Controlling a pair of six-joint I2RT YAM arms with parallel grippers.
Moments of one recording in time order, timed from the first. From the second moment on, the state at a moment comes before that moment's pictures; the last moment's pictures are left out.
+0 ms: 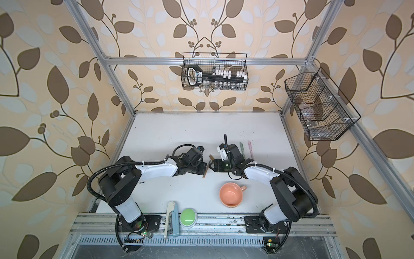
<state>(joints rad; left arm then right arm) -0.79 1.71 0.90 -0.12 0.11 -0.59 0.52 1.53 0.69 0.02 -0.38 0.56</state>
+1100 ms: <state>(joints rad) -0.89 1.93 1.29 -0.70 -0.01 -0.68 0.30 1.22 0.62 -0.06 -0.29 0.55</state>
